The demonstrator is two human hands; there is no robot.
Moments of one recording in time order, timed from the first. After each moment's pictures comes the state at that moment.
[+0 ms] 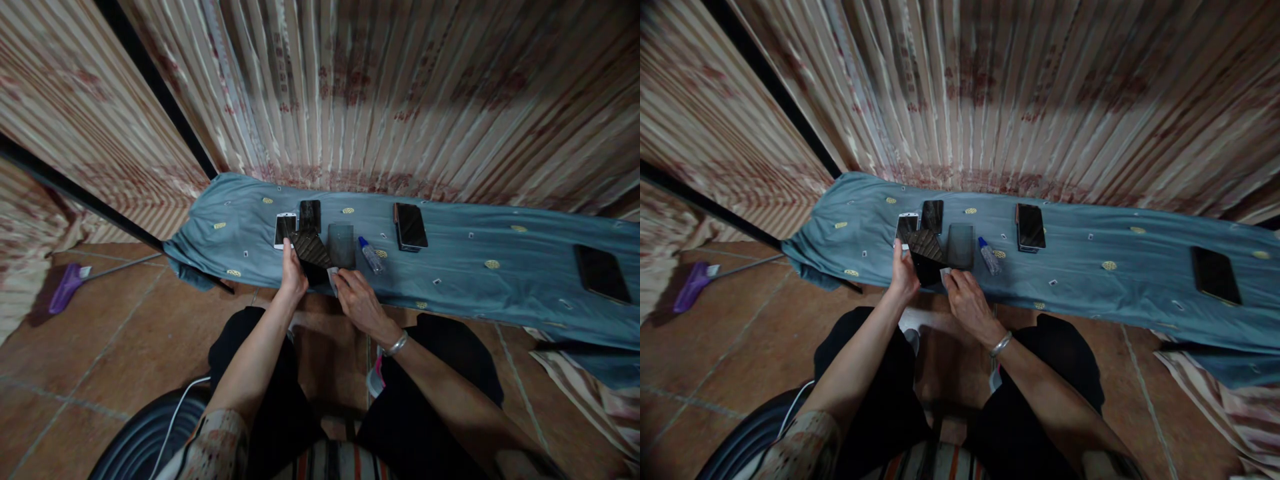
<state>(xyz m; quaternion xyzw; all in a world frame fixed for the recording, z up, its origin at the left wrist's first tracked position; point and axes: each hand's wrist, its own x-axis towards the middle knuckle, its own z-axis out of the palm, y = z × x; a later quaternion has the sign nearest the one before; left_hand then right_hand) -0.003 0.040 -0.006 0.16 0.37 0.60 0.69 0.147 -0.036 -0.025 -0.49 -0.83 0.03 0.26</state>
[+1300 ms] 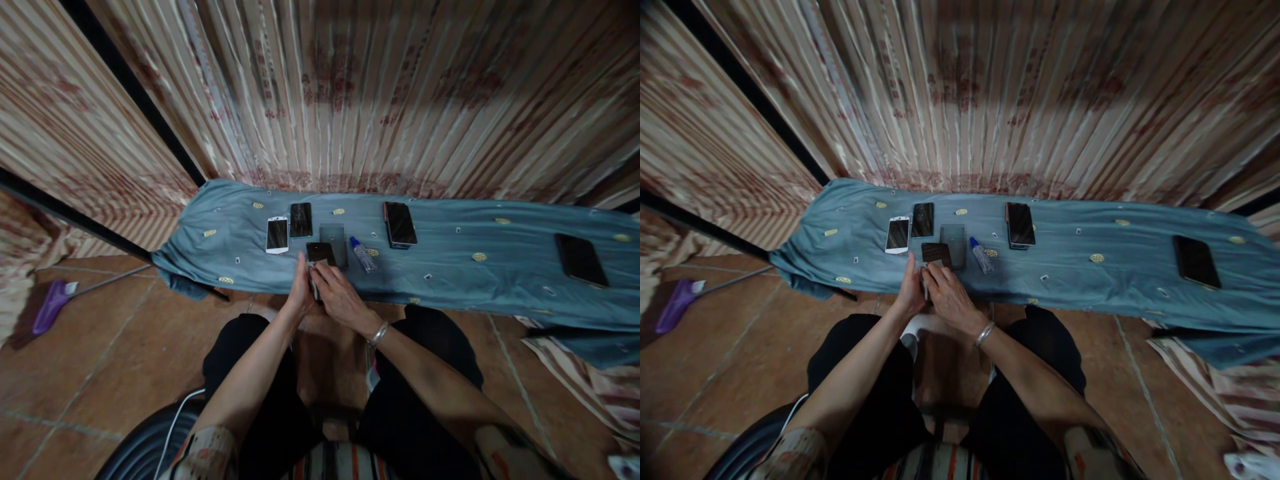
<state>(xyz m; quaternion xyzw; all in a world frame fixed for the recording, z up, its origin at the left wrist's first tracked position) 0.019 0.015 -0.010 0.15 0.38 0.52 0.75 0.129 -0.020 -0.029 -0.42 -0.86 0.02 0.28</state>
